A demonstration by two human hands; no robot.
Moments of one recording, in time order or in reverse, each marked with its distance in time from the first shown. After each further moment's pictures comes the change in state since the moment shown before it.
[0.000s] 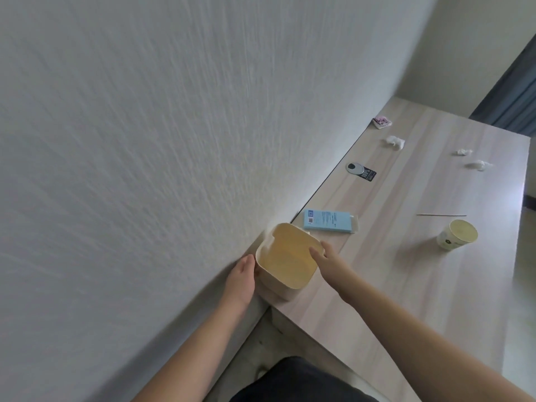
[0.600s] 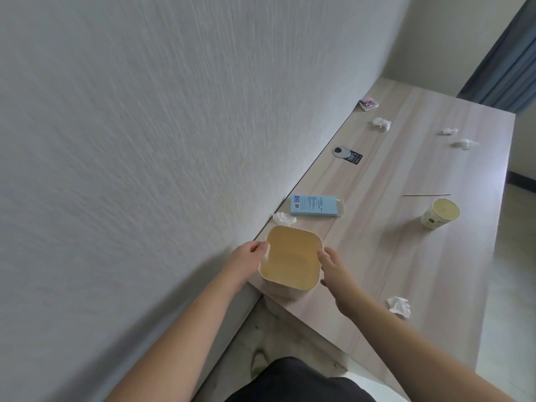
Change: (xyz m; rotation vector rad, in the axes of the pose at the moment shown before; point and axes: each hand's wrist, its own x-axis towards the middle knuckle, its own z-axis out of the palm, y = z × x) left_hand 0.014 0.021 0.028 0.275 -0.203 -0.004; right_hand -0.034 0.047 -0.014 0.285 0.061 0.101
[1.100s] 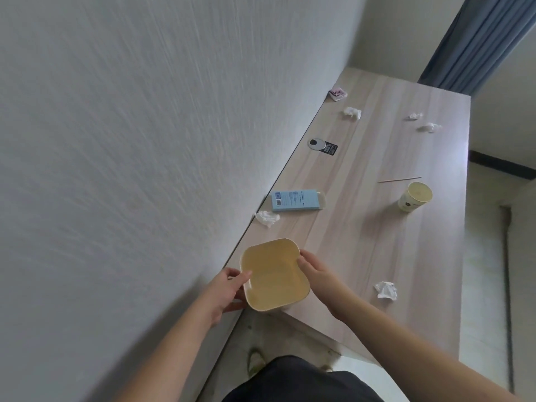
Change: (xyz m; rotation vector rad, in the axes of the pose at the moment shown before) left_hand -0.006 -0.045 -0.008 -0.276 -0.163 -0.264; right_hand -0.021 -0.002 0.014 -0.031 -0.105 -0.099
